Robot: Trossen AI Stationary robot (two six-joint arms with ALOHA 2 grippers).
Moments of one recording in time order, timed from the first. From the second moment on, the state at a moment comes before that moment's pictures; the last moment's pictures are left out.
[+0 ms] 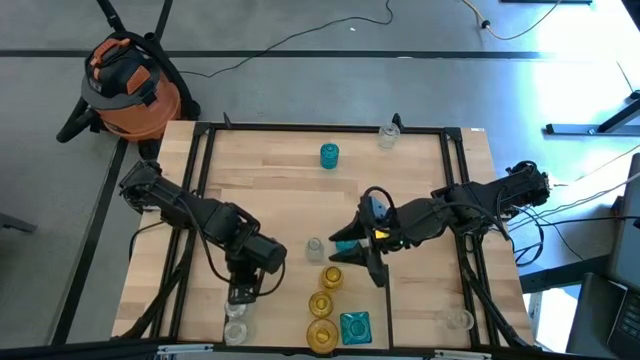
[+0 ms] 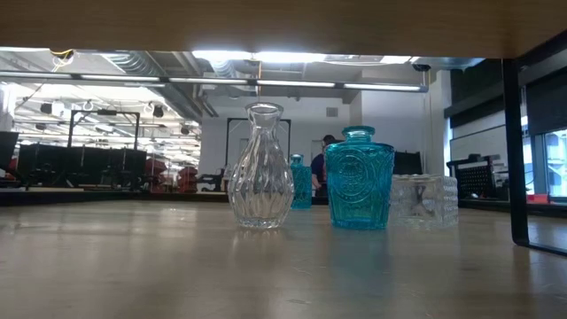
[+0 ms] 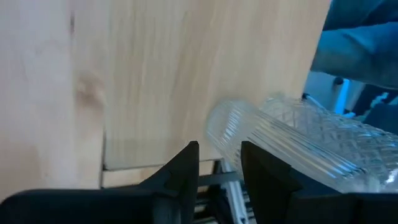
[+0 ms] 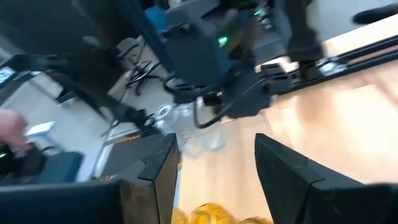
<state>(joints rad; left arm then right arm) -0.46 1.66 1.71 -1.37 0.35 -0.68 0.43 1.59 1.84 -0.60 0.18 0.57</state>
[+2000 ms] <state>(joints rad) -0.12 1.15 1.72 -1.06 -0.03 -0.31 1.23 1.37 1.13 -1.07 -0.10 2.21</state>
